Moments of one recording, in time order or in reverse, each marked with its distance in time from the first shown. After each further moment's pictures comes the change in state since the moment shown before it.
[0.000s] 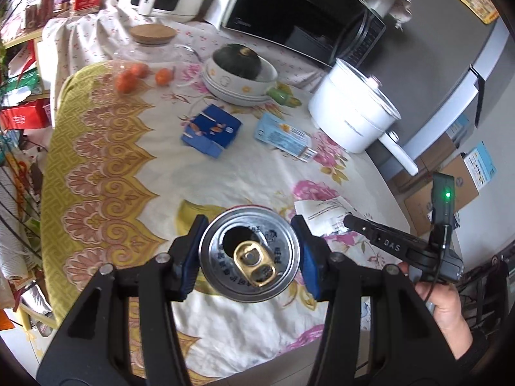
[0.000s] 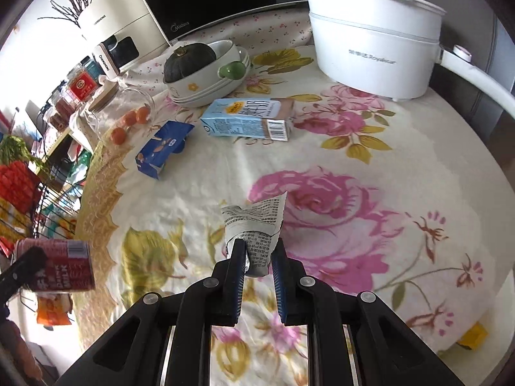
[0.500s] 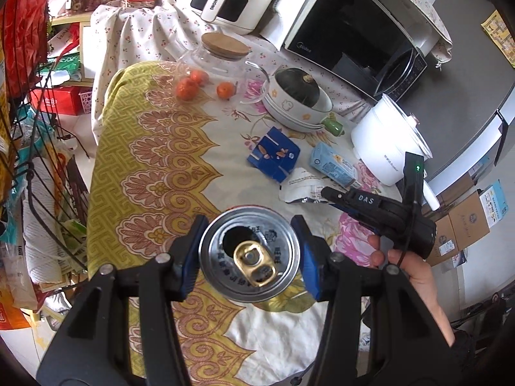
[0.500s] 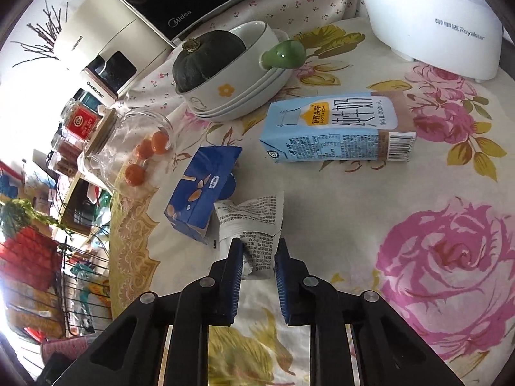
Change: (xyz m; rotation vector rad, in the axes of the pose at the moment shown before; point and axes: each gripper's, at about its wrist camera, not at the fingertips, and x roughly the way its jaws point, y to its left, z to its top) left arm -0.020 0.074 0.016 -0.128 -0.063 0.088; right arm 0.097 0.071 0.065 0.177 0.013 0.180
